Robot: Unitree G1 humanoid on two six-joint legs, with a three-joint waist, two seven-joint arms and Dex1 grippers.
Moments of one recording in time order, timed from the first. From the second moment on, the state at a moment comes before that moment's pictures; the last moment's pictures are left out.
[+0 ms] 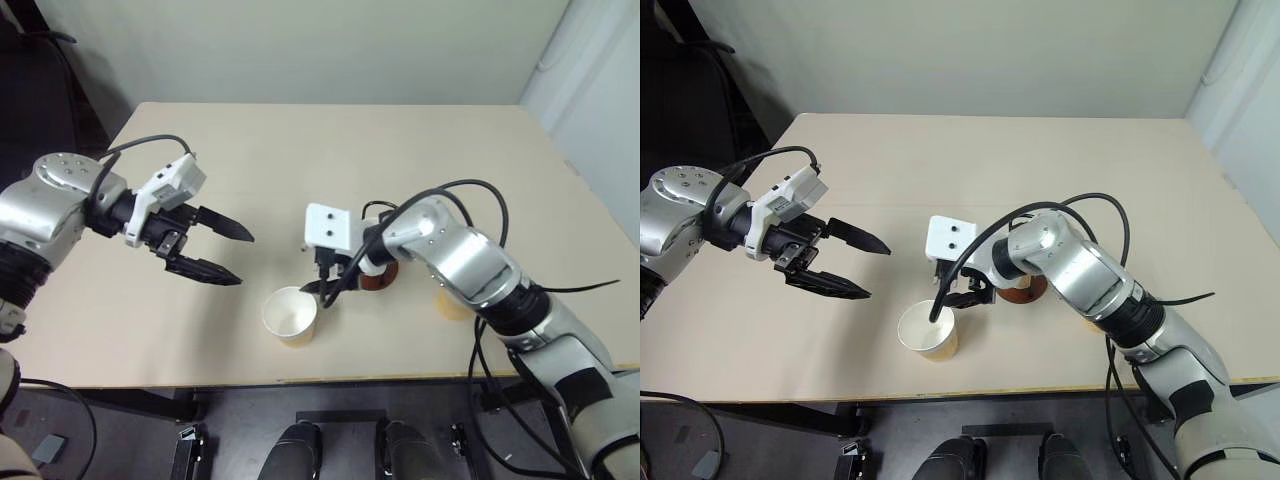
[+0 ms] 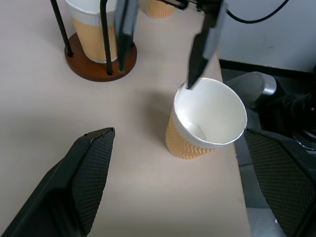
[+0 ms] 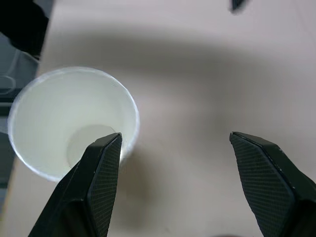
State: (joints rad) left arm -1.10 1.25 -0.76 0.41 -0.84 0.23 -1.59; right arm -1.04 -0.43 0.61 -0.19 0.19 0.86 0.97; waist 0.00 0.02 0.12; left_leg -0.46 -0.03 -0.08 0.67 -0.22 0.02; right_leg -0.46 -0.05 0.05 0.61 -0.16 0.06
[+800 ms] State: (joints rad) left arm -1.13 1.24 -0.80 0.44 -0.83 0.22 -1.59; right arm -1.09 -0.39 0.61 -0.15 0.21 0.92 1.03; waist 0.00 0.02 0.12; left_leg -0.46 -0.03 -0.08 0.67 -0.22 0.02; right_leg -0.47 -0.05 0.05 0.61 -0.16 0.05
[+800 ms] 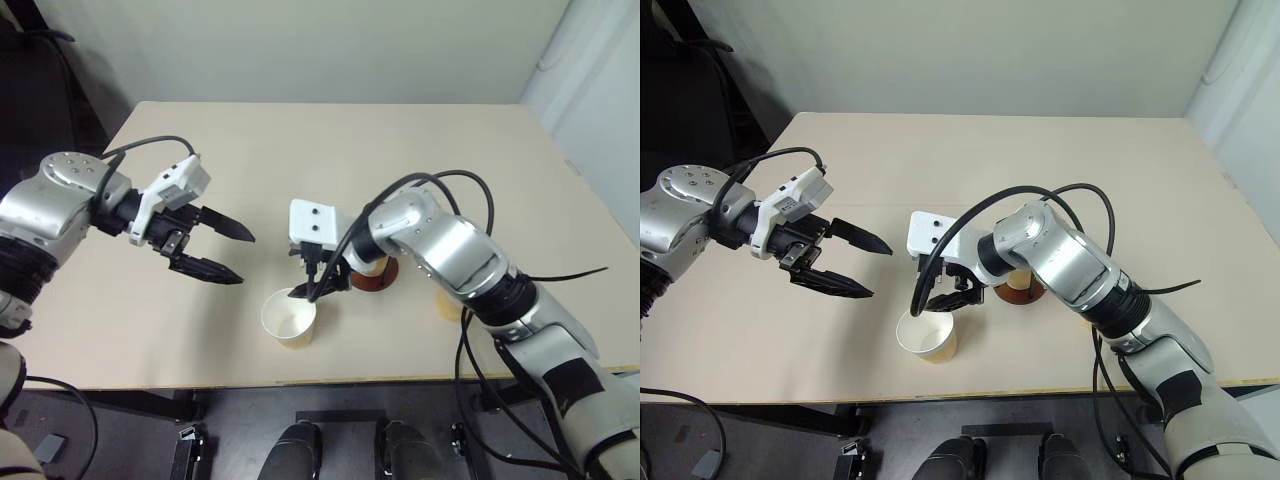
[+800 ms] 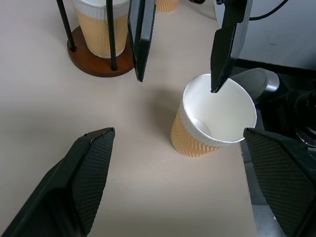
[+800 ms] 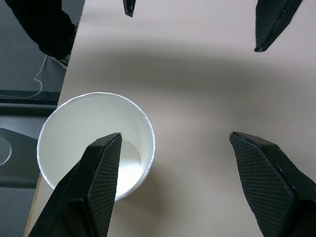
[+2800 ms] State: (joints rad) left arm -1.18 1.22 -0.89 0.39 -0.90 0.22 -1.59; right arm -1.04 -0.50 0.62 -0.14 0.18 0.91 1.13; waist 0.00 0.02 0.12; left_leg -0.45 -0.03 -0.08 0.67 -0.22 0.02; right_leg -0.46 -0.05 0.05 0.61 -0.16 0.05
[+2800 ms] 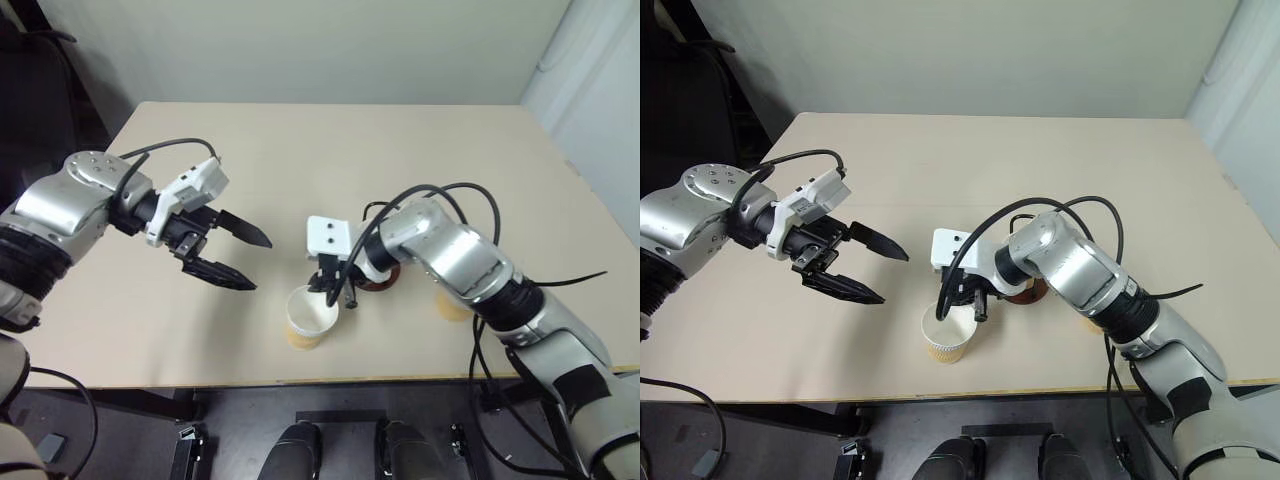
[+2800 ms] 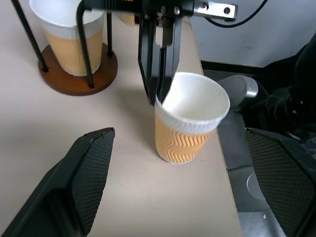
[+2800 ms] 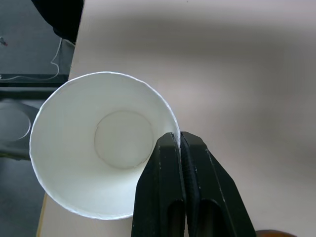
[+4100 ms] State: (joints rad) left arm -1.20 1.20 -0.92 0.41 -0.91 0.21 -1.59; right arm -1.11 -0.45 0.58 -0.03 0.16 0.85 1.10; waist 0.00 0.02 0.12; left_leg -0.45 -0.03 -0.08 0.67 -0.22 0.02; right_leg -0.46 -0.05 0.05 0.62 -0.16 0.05
